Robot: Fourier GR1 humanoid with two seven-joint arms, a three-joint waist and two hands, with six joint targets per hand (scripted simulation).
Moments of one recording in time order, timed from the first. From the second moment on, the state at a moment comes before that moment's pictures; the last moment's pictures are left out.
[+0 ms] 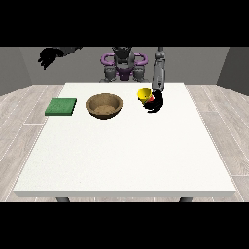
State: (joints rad) left arm -0.48 0.12 0.23 -0.68 -0.05 0.23 -0.73; right arm -0.20 -0.31 -0.33 -1.64 -0.40 0.26 0.05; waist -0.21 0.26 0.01
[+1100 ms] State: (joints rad) left arm -0.78 0.04 -0.31 -0.53 -0.86 0.61 0.10; right arm -0.17 -0.41 -0.42 -1.25 -0.41 0.37 0.02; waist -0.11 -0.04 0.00
